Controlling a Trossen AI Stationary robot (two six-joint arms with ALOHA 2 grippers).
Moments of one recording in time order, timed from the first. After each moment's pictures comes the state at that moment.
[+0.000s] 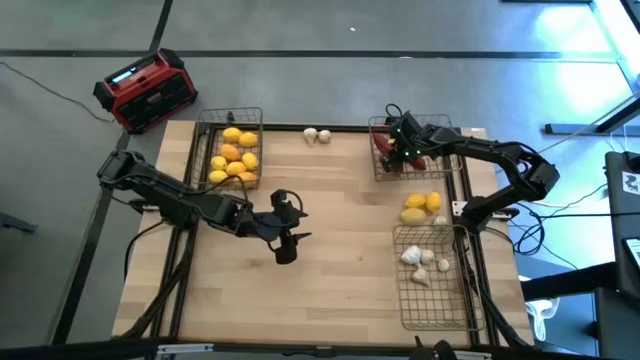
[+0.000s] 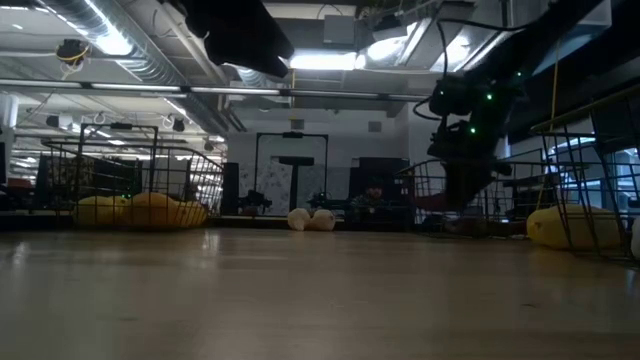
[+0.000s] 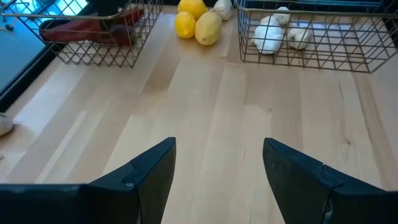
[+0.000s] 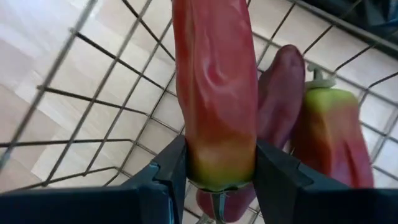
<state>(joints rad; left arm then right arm) -0.30 1.42 0.97 -0.23 -0.48 -0.28 -0.75 1.46 0.85 -0.50 0.03 0.24</state>
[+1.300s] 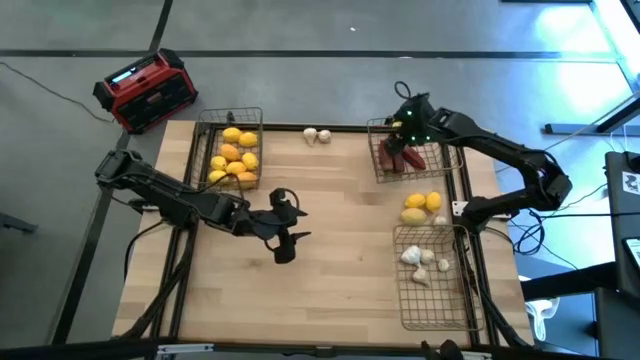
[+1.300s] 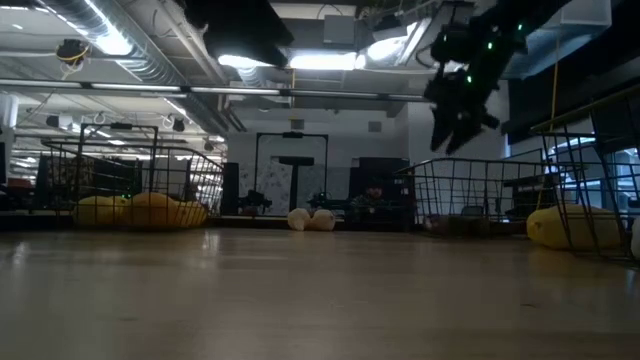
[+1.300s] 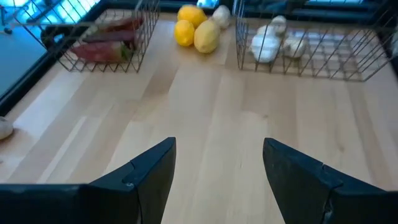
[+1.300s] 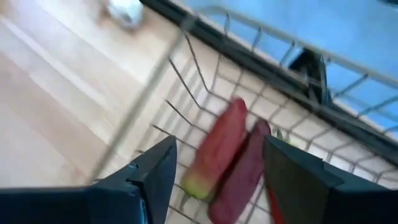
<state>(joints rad) -0.31 1.39 0.97 -0.22 -0.48 -0.29 -0.72 1.33 1.07 -0.68 0.04 0.18</state>
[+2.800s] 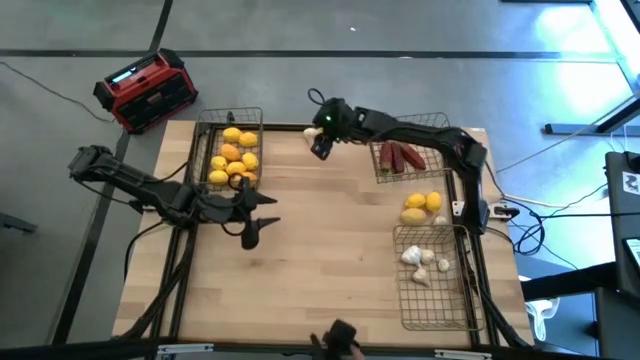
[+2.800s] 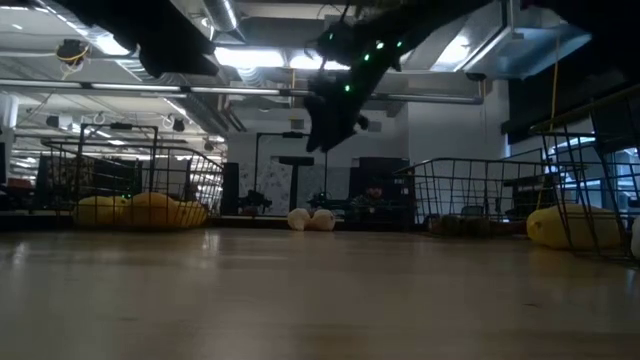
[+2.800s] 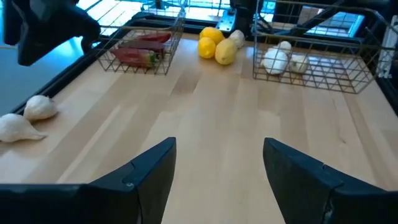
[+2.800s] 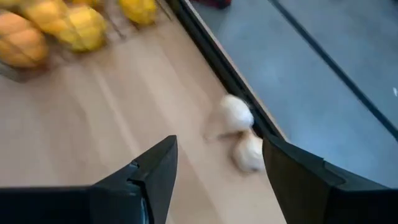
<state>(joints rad) -0.30 0.93 0.59 -0.14 -0.51 -0.28 -0.42 2.00 1.72 -0.51 0.17 -0.01</state>
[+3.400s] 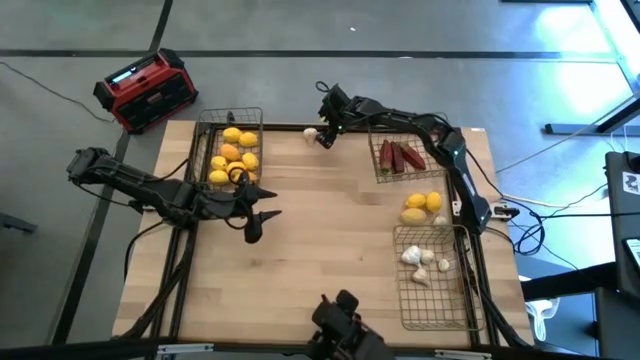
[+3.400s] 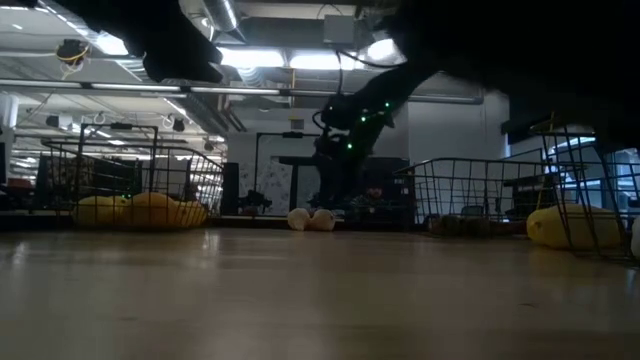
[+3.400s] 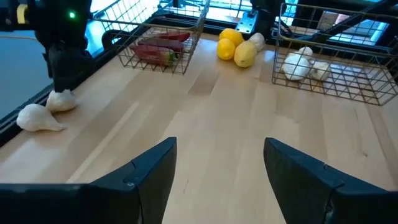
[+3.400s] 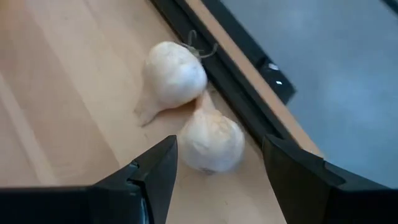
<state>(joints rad) -0.25 0.93 0.59 -0.15 -0.52 -0.30 -0.61 2.26 1.84 -0.55 -0.05 -0.01</state>
